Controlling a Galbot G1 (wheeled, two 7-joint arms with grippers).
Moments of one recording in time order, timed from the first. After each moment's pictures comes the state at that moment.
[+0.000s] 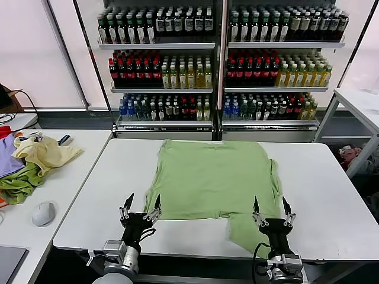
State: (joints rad) left arm 1.45 -1.33 -0.31 -2.15 -0.18 0.37 -0.26; right arm -1.60 1.37 0.46 2.10 0.03 -0.16 0.23
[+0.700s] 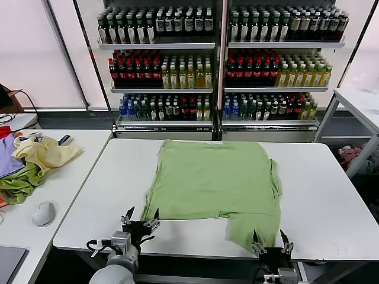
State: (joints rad) left arm 1.37 -1.26 -0.26 -2.07 -0.29 0.55 -0.36; right arm -1.70 1.37 0.44 2.12 0.08 -0.34 0.26
